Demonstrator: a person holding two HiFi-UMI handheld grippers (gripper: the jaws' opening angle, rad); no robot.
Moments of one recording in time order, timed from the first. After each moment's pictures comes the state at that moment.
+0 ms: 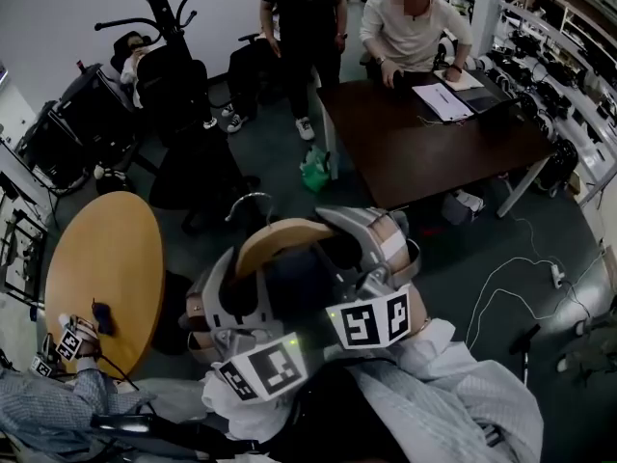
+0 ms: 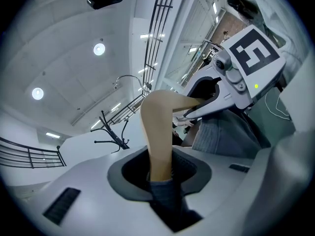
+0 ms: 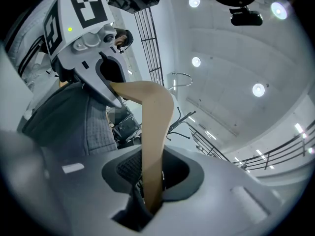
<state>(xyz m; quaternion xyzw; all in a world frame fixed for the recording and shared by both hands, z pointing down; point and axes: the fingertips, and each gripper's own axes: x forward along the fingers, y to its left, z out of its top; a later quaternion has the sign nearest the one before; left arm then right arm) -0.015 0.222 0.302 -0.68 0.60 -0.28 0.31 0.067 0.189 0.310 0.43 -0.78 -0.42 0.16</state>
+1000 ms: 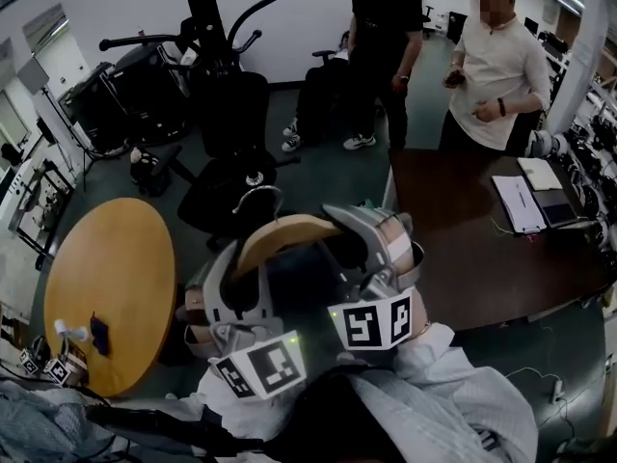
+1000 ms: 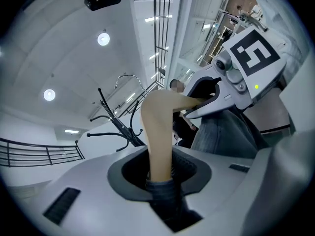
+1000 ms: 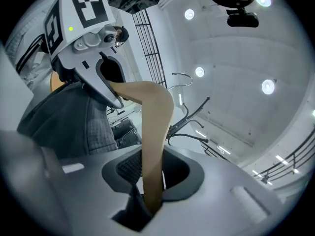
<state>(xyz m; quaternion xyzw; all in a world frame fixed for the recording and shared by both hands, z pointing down) -0.087 -0.112 0.262 -0.59 0.69 -0.30 0.30 -0.014 -0.165 0.267 0.34 -0.81 -0.47 0.09</state>
